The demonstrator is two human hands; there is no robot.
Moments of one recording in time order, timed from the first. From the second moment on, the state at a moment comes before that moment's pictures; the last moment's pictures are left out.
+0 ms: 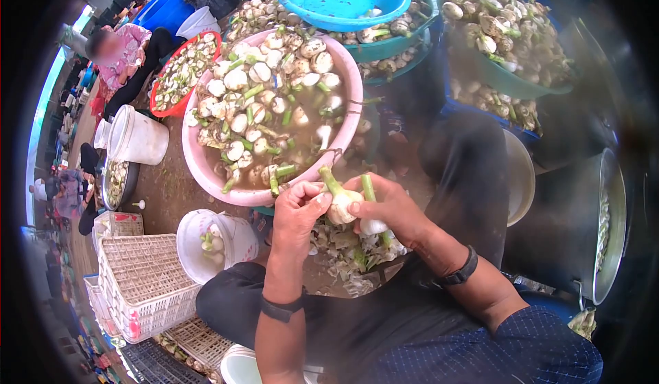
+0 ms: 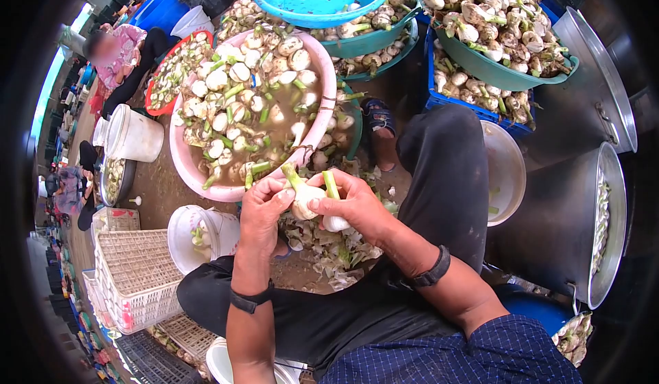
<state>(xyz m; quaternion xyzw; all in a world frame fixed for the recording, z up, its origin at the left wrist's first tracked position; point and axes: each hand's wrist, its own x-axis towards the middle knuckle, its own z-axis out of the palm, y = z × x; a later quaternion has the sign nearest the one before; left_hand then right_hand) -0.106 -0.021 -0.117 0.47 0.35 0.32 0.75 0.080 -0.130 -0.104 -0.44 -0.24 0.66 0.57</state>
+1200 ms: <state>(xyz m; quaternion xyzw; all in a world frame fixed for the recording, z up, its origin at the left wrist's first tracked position) -0.086 -0.040 -0.112 0.50 0.41 0.39 0.66 0.061 -0.127 -0.107 -0.42 -0.22 0.64 0.60</state>
